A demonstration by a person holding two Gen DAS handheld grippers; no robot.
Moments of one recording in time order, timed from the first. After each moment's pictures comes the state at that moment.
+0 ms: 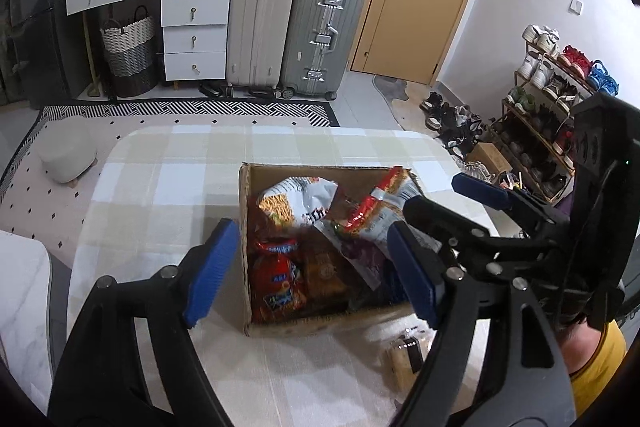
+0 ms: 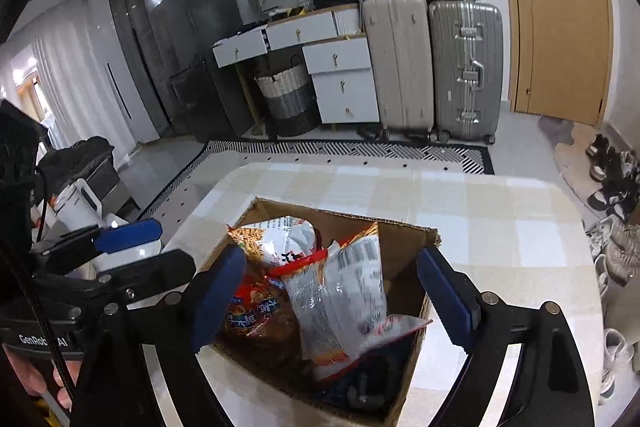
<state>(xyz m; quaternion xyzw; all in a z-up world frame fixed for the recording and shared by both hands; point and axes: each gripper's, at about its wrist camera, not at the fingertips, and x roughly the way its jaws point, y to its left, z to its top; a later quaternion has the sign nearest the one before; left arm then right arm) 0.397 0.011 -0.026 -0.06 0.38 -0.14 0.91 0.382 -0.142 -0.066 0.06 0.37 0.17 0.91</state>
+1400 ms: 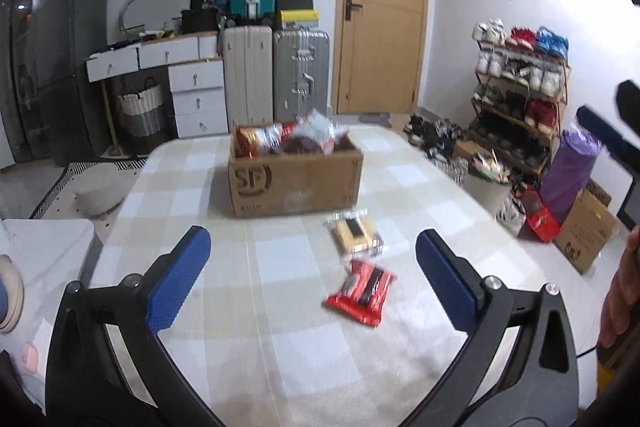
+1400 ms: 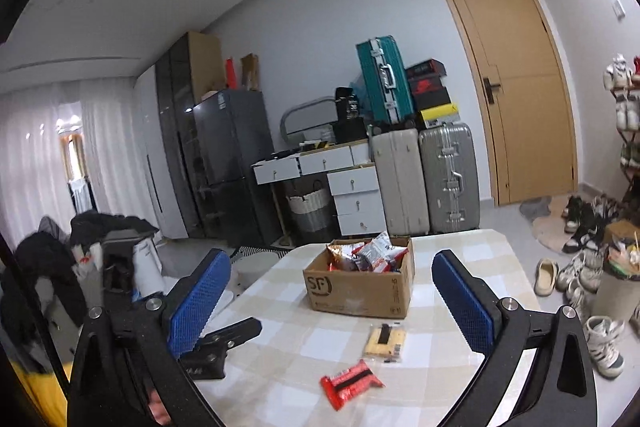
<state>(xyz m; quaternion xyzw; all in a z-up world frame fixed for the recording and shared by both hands) -0.012 0.004 -0.003 0.02 0.26 -0.15 0.95 -0.048 -0.196 0.041 0.09 0.13 0.16 0.97</state>
